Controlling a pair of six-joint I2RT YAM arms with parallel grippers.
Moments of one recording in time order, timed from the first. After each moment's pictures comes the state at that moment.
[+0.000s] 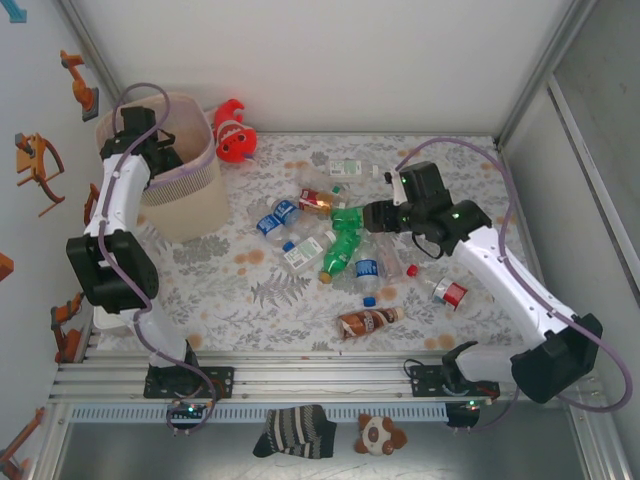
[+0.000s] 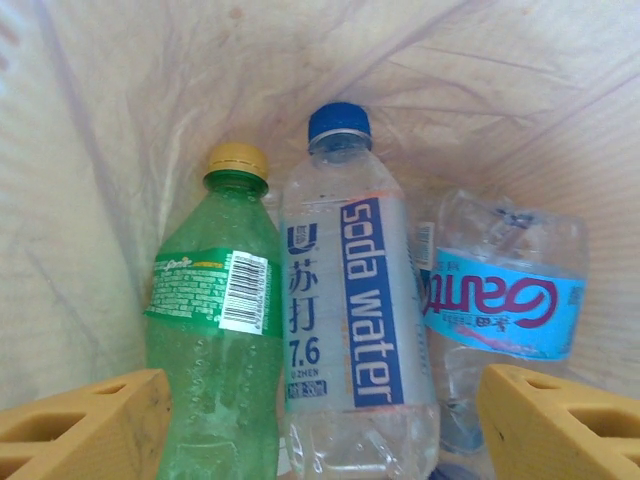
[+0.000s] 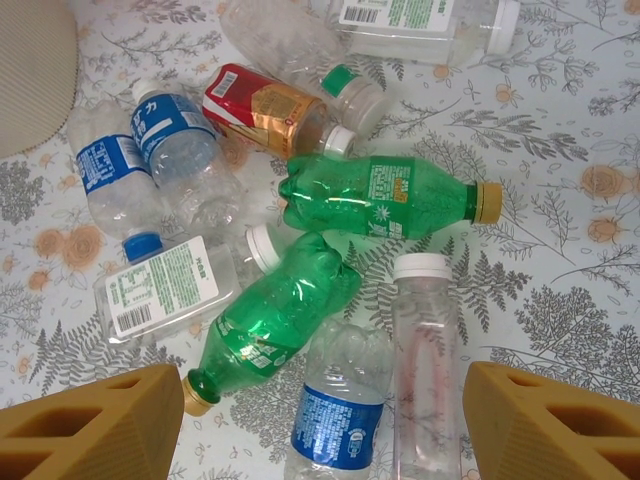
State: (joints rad) left arm 0.05 1.82 1.73 -0.92 -0.22 -0.47; right arm 0.51 1.27 1.24 -0.77 -0.05 0.27
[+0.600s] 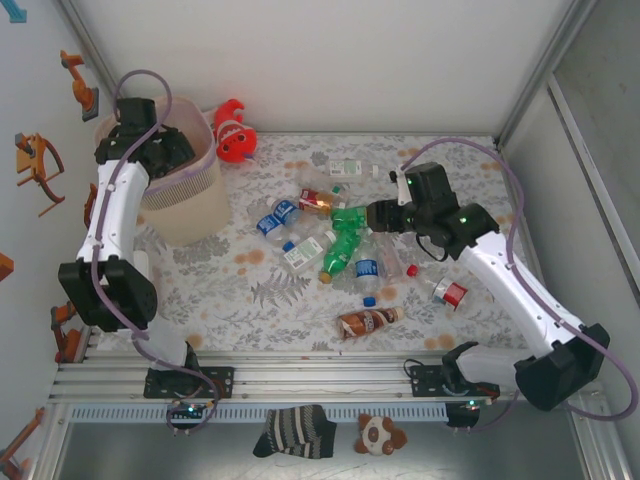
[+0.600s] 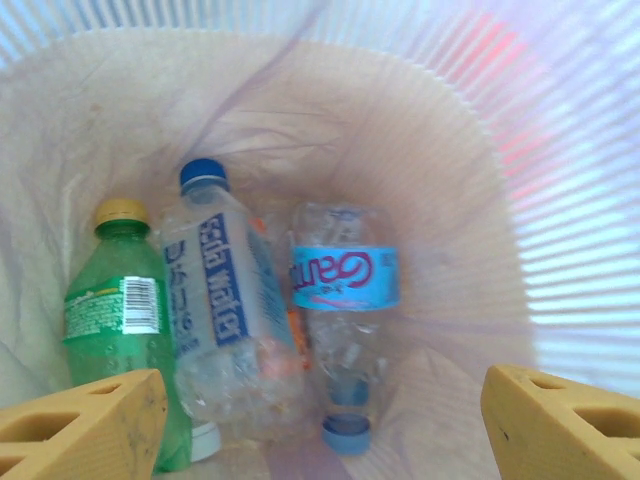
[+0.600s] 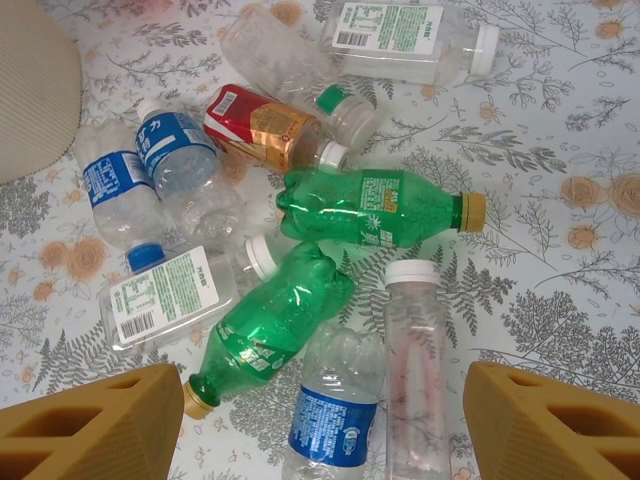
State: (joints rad) left arm -0.02 1.66 1.73 -0.90 -0.12 -0.43; right arm 0.51 1.23 1.23 -0.78 -0.03 0.27
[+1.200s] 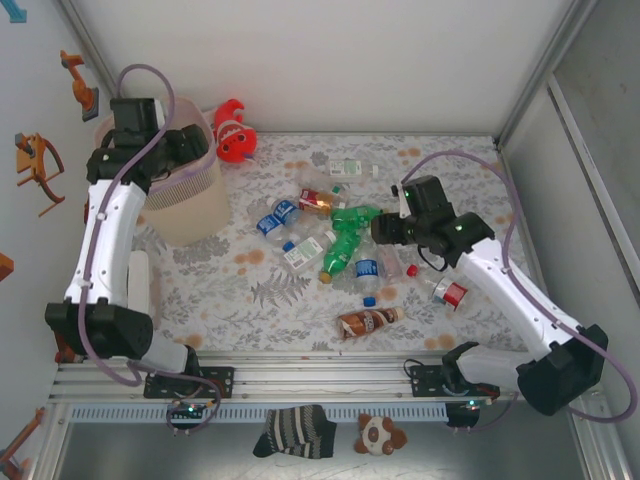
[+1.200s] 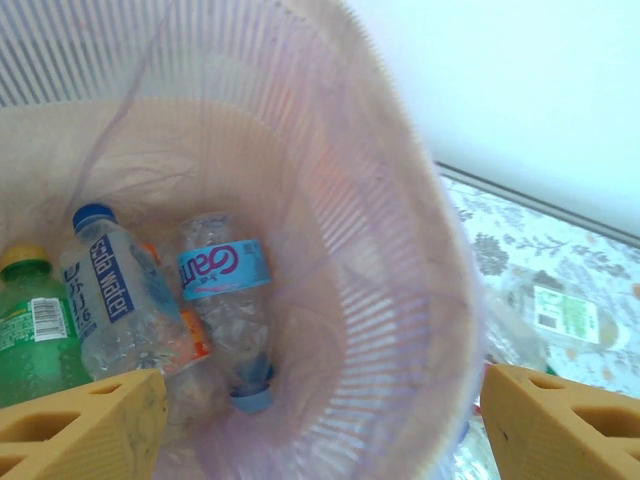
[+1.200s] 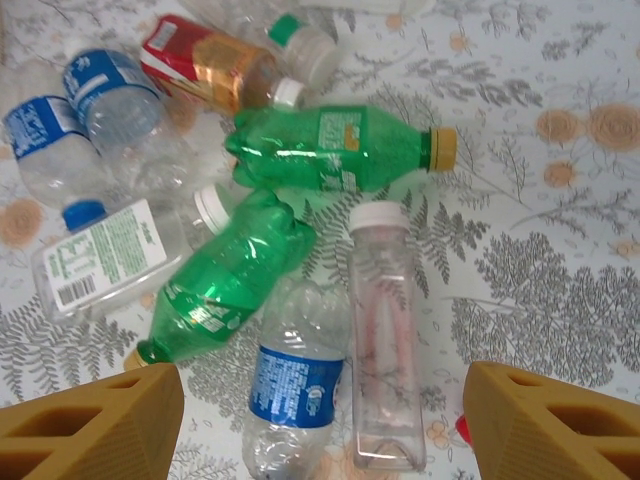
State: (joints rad) left arm -0.11 1.47 1.70 -0.88 0.00 -0.35; right arm 0.51 1.20 1.12 -0.79 0.01 0.29
